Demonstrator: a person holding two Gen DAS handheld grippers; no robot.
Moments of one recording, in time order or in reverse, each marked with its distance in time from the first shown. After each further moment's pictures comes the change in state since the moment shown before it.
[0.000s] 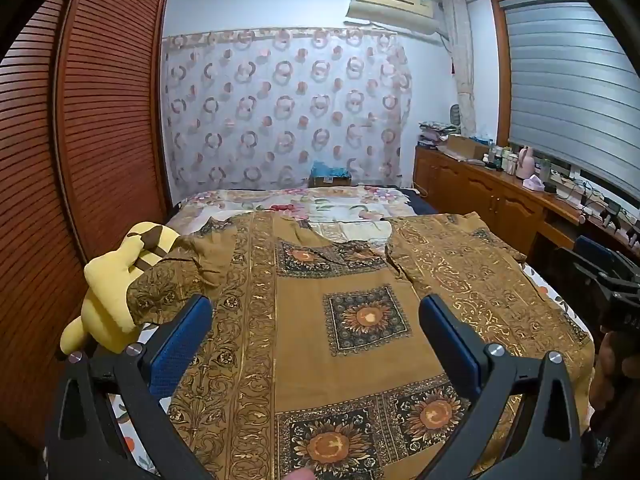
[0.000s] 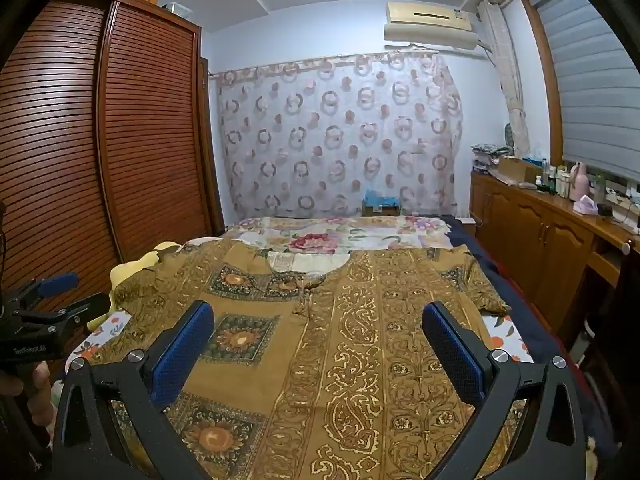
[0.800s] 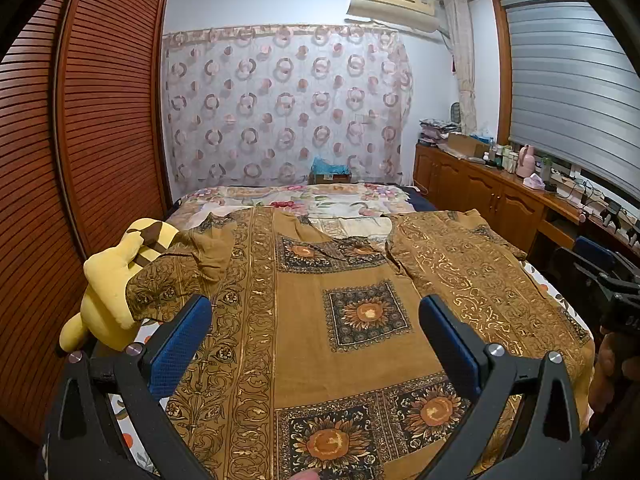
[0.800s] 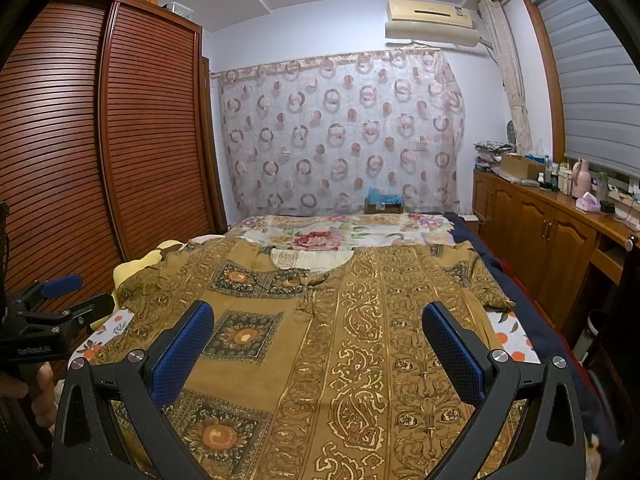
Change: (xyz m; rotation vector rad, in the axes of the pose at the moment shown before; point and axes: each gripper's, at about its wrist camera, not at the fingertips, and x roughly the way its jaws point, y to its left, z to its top) left arm 0.003 0.002 -0.006 -0.001 0.008 0.017; right arm 0.001 -0.001 -0.001 0.003 0.008 0.002
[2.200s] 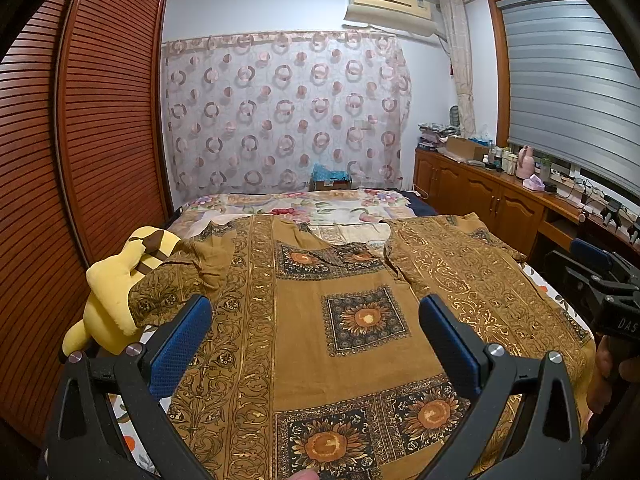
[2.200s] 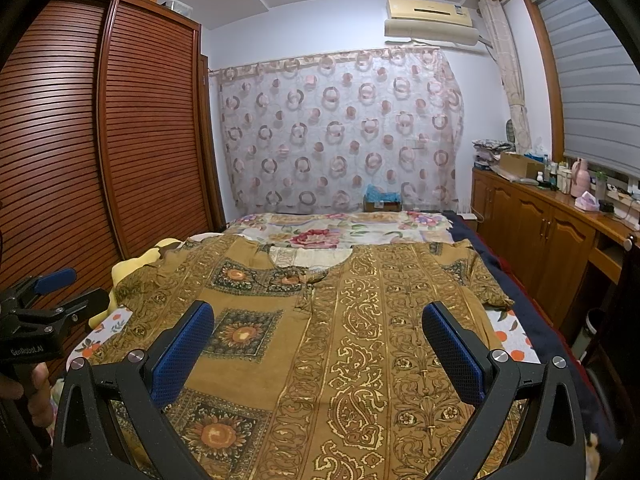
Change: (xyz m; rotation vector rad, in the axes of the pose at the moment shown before) left arm -0.002 -0.003 0.000 0.007 -0.011 0.003; right arm 0.001 0.003 0.002 -0.001 0.009 -0.002
